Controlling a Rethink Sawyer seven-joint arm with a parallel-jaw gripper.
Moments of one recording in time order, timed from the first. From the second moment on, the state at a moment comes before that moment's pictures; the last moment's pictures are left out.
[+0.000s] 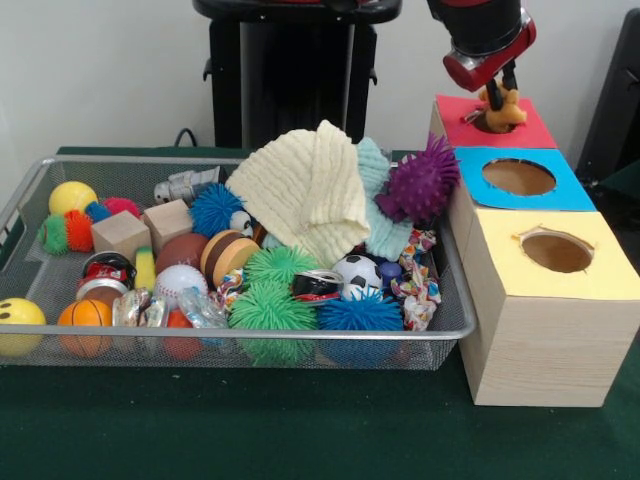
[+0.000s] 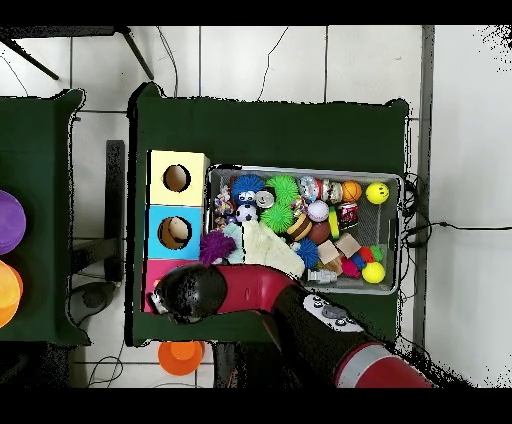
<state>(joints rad) -0.49 -0.69 0.60 2.19 -0.01 0.46 1.24</state>
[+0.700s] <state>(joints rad) -0.46 -0.69 0.57 2.19 -0.01 0.46 1.24</state>
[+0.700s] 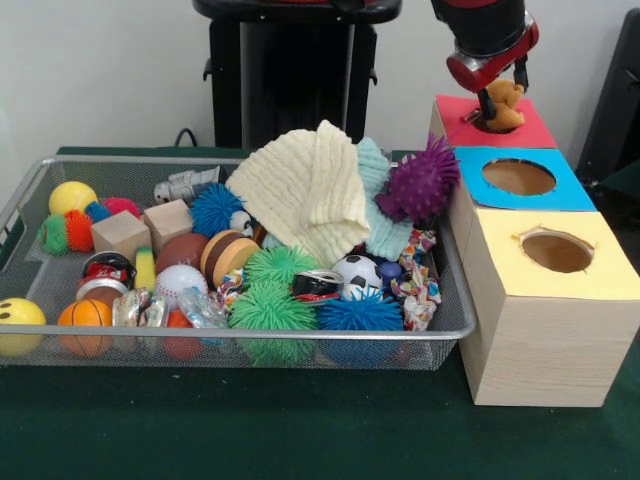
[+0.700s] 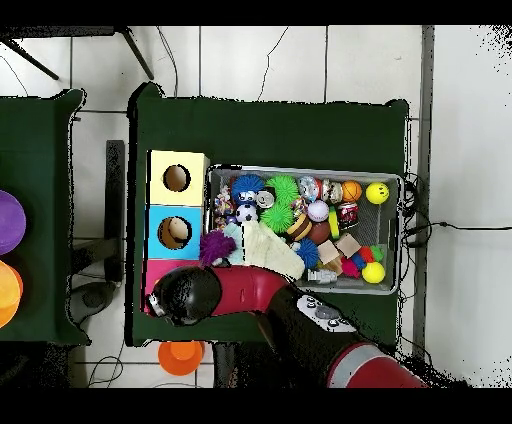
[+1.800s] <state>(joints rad) -0.17 -0.86 0.28 2.15 -0.08 0.46 1.24</state>
